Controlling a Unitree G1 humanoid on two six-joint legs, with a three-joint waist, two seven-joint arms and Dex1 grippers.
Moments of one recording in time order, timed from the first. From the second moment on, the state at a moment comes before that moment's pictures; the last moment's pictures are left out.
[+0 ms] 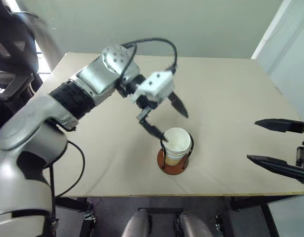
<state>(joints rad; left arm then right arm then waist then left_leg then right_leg) -1.48 0.76 -0.92 0.50 -0.85 -0.06 -1.58 0.13 -1.10 -0.83 -0.69 1.03 0.79 1.05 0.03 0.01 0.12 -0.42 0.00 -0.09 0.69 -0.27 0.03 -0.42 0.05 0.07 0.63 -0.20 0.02</state>
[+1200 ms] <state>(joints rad) 0.06 0.77 0.66 -0.32 -0.70 0.62 -0.32 -0.79 -0.81 0.11 0.32 0.36 0.33 1.42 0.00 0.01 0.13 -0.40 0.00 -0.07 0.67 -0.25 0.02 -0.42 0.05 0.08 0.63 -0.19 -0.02</state>
